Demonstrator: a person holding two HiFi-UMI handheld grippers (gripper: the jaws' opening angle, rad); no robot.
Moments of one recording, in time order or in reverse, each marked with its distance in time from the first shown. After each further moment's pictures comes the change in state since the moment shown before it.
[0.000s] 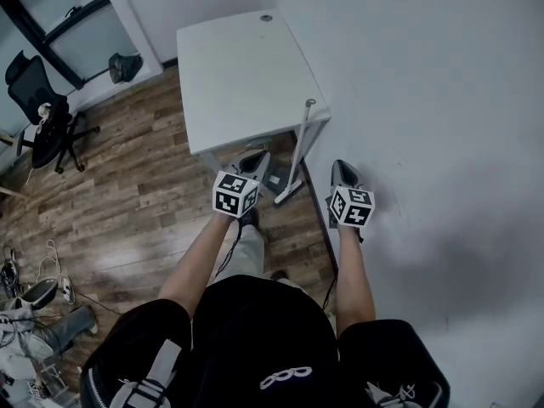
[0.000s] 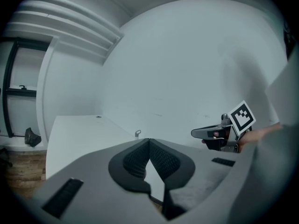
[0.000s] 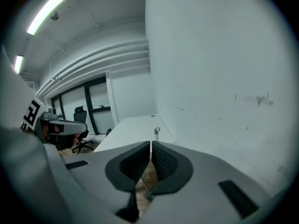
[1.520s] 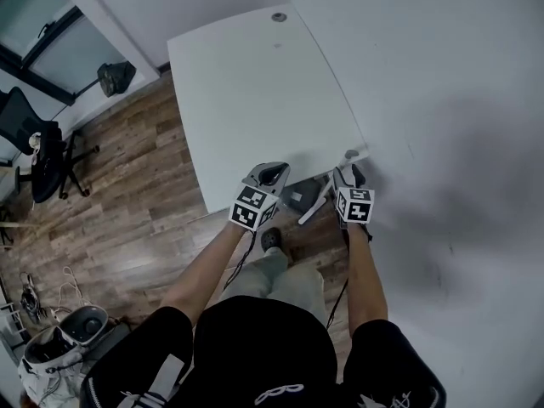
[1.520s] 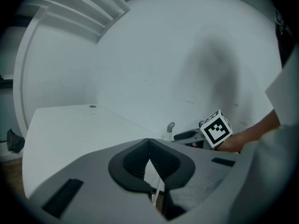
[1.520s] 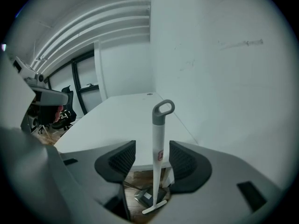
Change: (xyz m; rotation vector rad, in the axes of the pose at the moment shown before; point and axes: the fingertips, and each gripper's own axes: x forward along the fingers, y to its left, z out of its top) left arm 0.166 0.182 -0.020 0.016 0.134 -0.146; right arm 0.295 -0.011 -0.050 -0.055 0.230 -0.061
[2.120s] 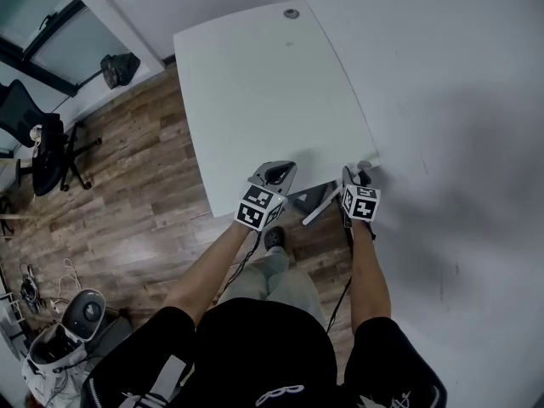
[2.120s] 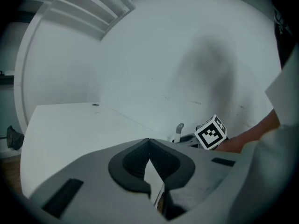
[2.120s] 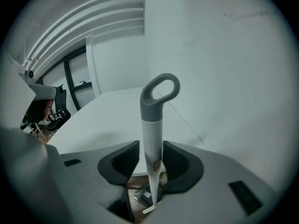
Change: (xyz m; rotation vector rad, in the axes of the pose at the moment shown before) left arm 0.008 0.034 0.006 -0.033 0.002 0.003; right arm 0.042 -0.006 -0.002 0.044 0.066 -0.045
